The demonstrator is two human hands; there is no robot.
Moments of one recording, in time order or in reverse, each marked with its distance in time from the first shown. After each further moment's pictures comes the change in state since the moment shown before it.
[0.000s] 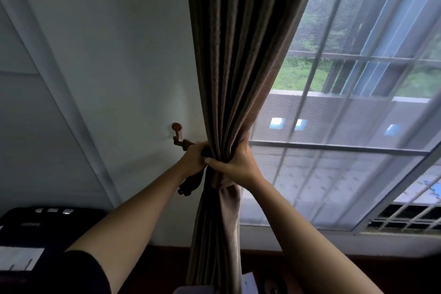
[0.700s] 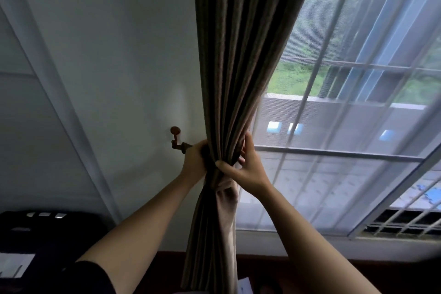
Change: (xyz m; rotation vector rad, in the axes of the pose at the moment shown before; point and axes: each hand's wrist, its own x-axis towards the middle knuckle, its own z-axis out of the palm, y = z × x) left_hand 0.000 0.011 0.012 -0.213 0.318 -0.036; right_hand -0.003 0.019 -0.013 0.220 -0.057 -0.067
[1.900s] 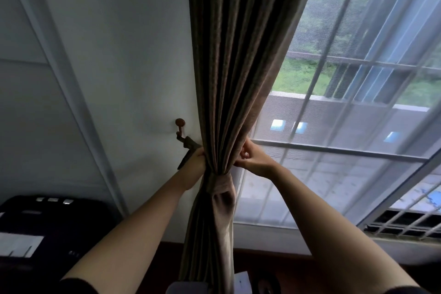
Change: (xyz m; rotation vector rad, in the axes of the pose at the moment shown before) left_hand -0.036 0.002 -0.005 -0.365 -0.194 -0.245; right_hand 0.022 0.019 -0.025 -0.143 -0.356 0.111
